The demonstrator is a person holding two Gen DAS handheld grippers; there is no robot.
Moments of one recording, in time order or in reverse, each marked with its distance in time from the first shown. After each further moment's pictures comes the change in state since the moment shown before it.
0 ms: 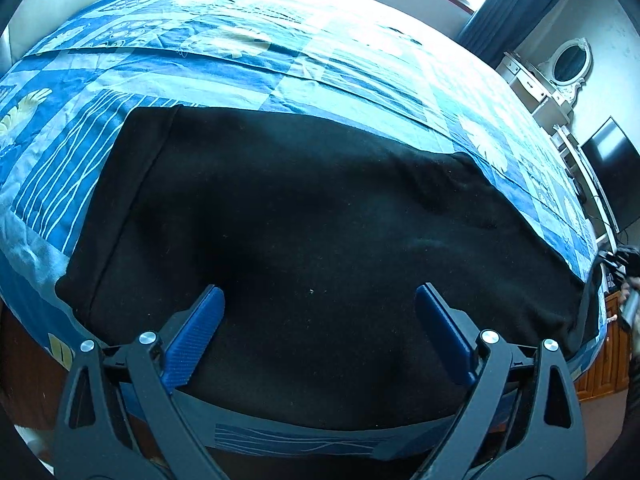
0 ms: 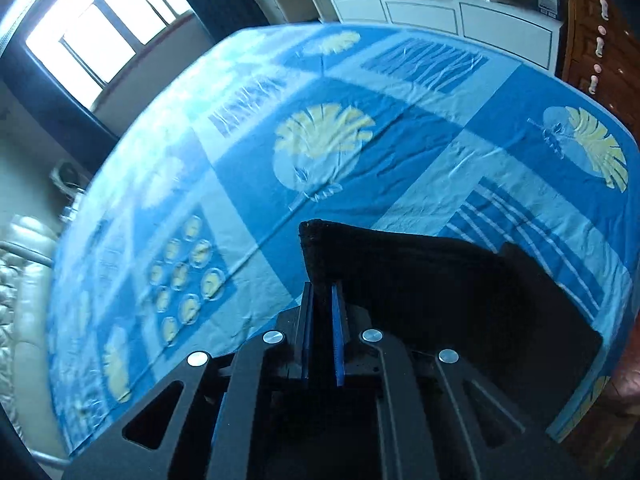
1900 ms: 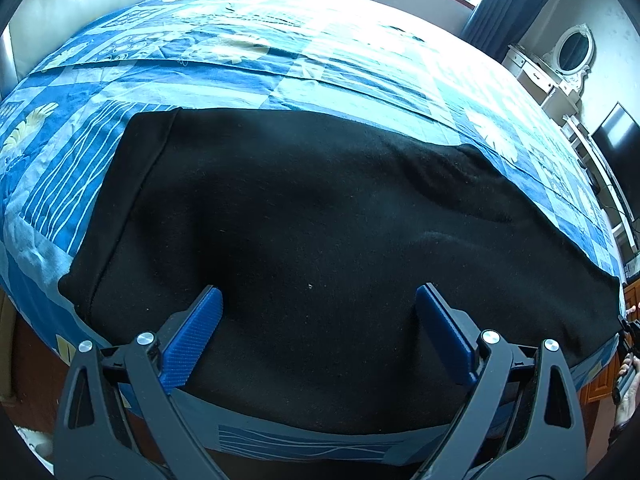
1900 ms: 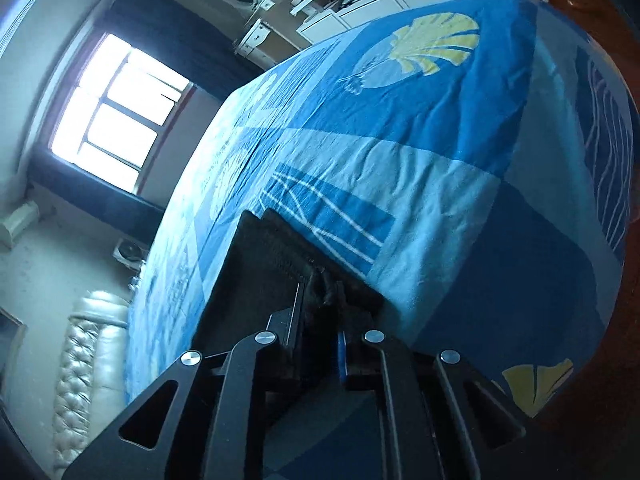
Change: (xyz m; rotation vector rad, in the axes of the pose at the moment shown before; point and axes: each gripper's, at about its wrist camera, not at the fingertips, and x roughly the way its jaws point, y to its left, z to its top) left arm 0.004 -0.011 -0.008 0.045 -0.025 0.068; right arm -0.019 -0.214 -0.062 0.298 -0.068 0.274
